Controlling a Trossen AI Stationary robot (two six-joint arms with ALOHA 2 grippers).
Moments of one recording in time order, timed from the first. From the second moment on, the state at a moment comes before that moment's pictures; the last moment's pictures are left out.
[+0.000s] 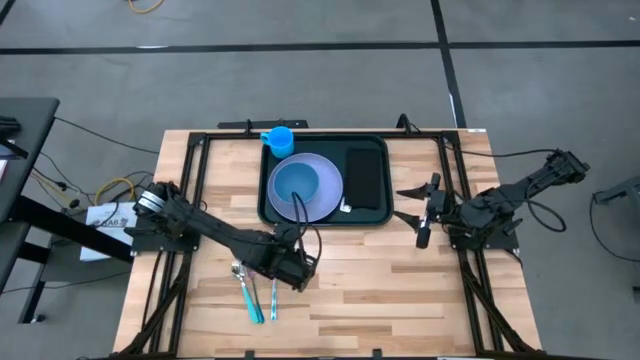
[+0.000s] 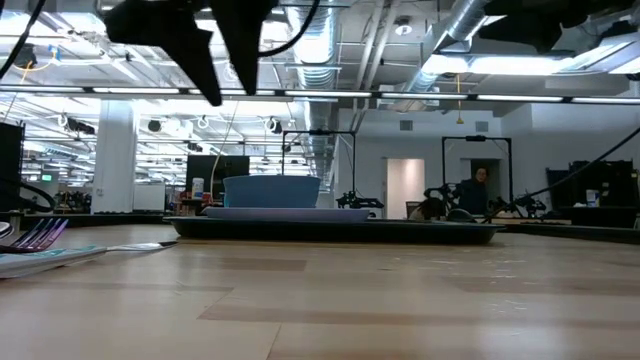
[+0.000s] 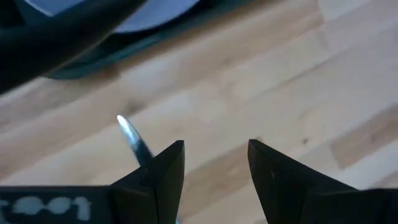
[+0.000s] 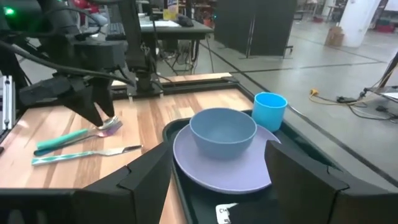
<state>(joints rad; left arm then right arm) -0.42 1.83 1.57 -1.13 -0.37 -1.51 0.49 0.65 0.54 -0.16 0.76 0.11</state>
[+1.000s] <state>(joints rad) -0.63 1.94 1.57 -1.23 -0.14 -2.02 0.49 0.65 0.54 -0.21 0.76 0.11</state>
